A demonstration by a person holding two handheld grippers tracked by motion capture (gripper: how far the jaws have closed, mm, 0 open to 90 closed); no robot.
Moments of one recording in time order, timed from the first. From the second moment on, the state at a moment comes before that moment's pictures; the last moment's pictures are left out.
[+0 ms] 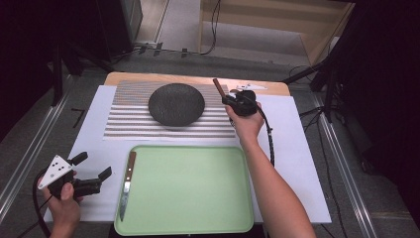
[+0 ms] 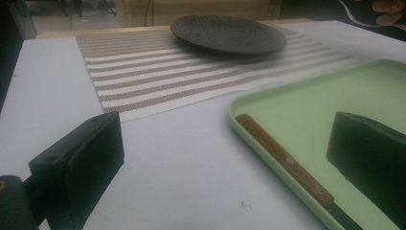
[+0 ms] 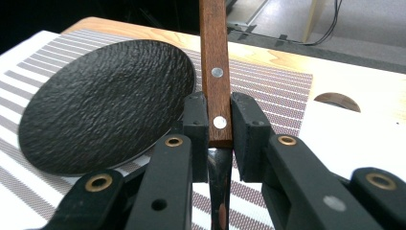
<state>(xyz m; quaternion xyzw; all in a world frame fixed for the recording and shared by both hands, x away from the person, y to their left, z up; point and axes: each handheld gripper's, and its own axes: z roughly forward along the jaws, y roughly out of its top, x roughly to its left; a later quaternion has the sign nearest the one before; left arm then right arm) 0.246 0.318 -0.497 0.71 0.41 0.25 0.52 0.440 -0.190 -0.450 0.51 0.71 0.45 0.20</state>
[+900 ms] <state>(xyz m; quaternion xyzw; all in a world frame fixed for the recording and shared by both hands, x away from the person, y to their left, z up) 0.244 0.315 -0.495 0.71 0.40 0.26 0.51 0.372 -0.211 -0.445 0.47 0.70 0.50 0.20</state>
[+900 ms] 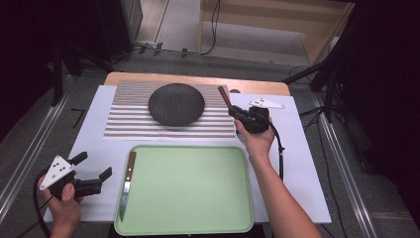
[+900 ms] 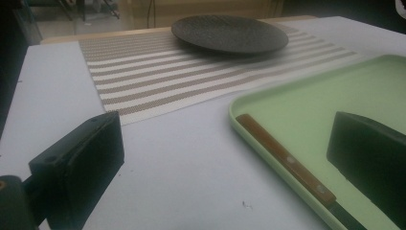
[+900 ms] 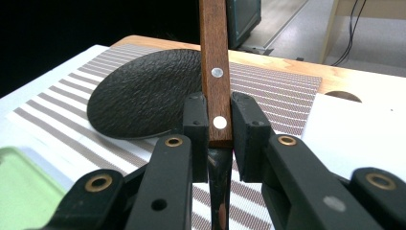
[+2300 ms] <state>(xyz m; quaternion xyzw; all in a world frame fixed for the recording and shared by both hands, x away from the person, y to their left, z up) 0.252 0.189 -0.432 0.74 0.29 0.22 0.56 0.272 -0.218 -0.459 0.43 0.69 0.55 0.19</state>
